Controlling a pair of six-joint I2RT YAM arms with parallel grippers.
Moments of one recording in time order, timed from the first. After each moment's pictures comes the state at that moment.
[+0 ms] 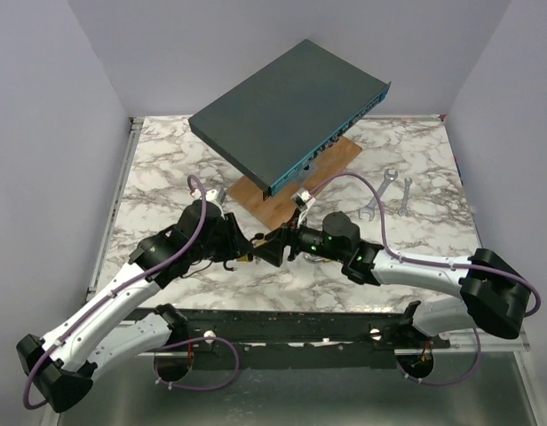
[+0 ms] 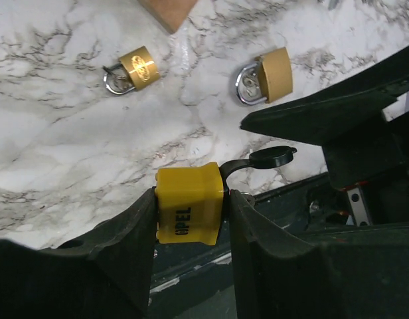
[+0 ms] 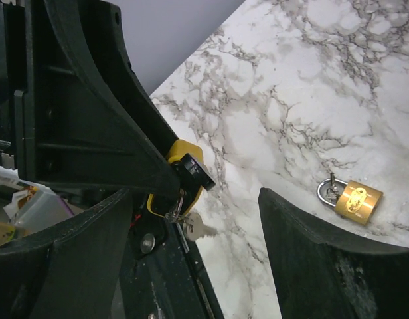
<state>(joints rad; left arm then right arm) -0.67 0.84 0.83 -0.73 0.01 -0.81 0.97 1.35 0.65 0.58 -0.23 0.55</state>
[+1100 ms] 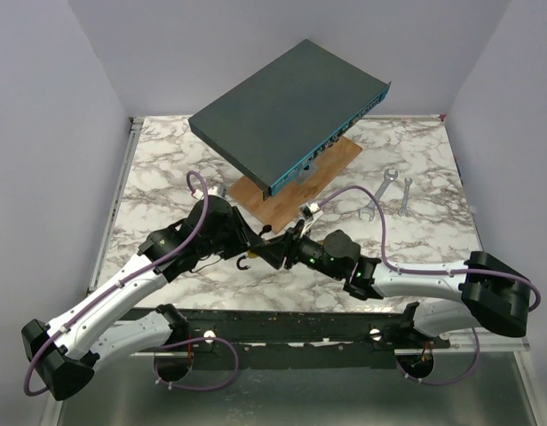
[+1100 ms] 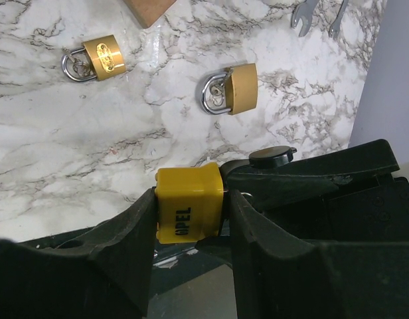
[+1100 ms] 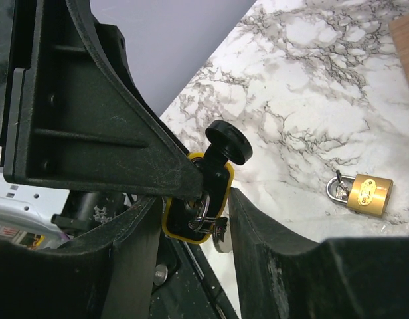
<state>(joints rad) -0.77 0.92 0.90 -0.70 -0.01 -1.07 1.11 1.32 0.54 0.73 0.07 0.65</state>
